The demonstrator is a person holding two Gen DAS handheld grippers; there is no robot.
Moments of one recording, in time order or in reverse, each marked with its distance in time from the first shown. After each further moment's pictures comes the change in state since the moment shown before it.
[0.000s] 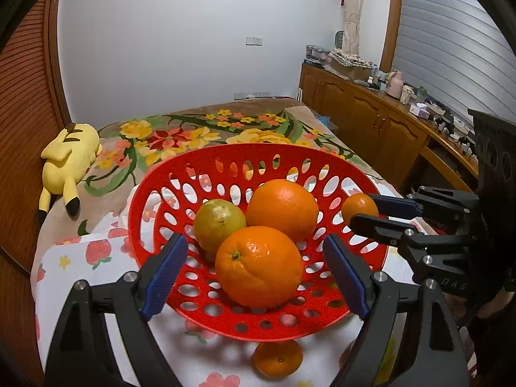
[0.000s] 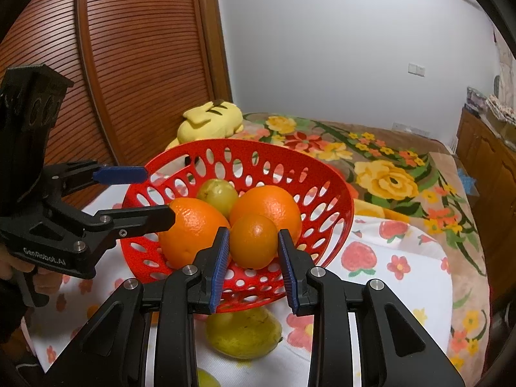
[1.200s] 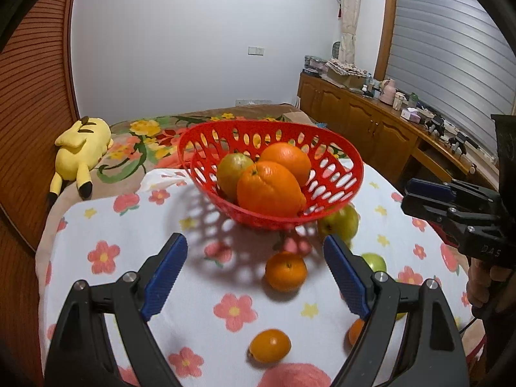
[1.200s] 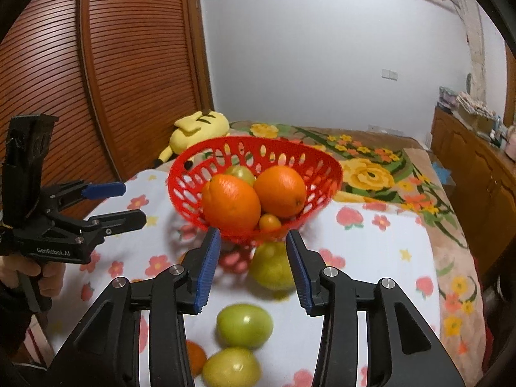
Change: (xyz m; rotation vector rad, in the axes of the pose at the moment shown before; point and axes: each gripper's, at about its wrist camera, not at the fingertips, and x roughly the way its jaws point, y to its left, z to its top) left arm -0.072 0.021 -0.079 -0.013 -0.049 -0.021; right arm -0.072 0.057 -0.046 0.057 -0.046 -0.111
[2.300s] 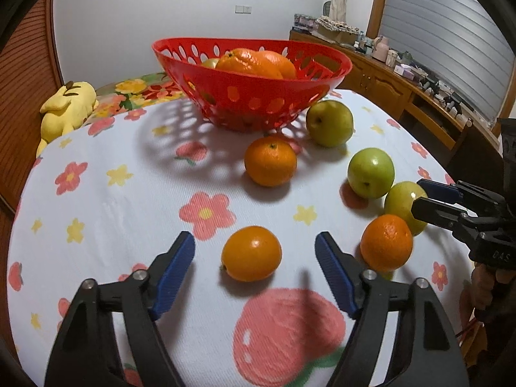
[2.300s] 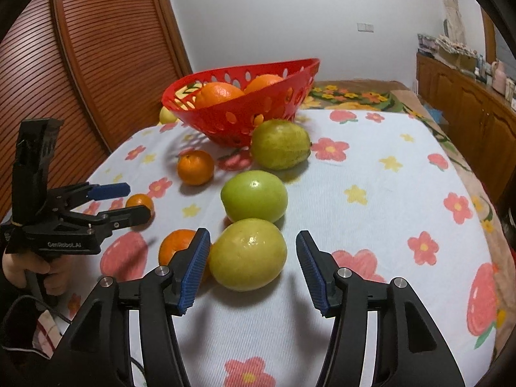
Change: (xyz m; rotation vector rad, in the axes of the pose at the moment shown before) left arm 0.025 -0.014 -0.082 0.030 0.183 -0.032; right arm -0.003 0.008 -0.107 0.169 0.105 -0.003
